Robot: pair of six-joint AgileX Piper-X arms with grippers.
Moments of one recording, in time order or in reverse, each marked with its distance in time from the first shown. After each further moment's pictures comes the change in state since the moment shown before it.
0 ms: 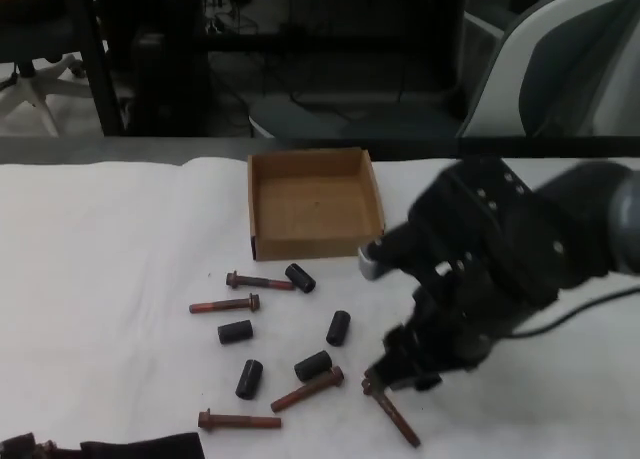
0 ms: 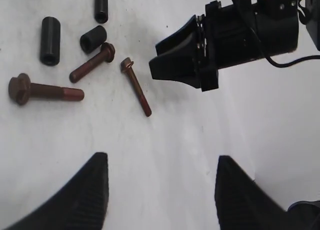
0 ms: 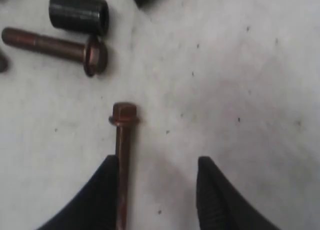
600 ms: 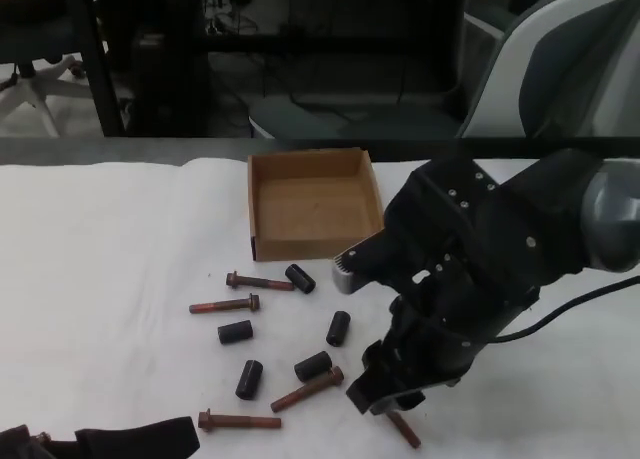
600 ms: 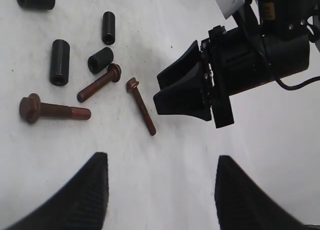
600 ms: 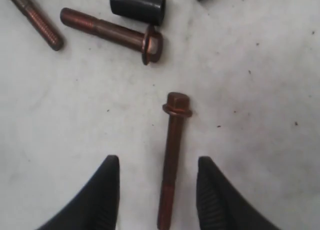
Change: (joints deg) left arm 0.1 0.0 0.0 -0.9 -3.0 -1.1; right arm 3.1 0.9 -2.5 4.9 -4.3 -0.5
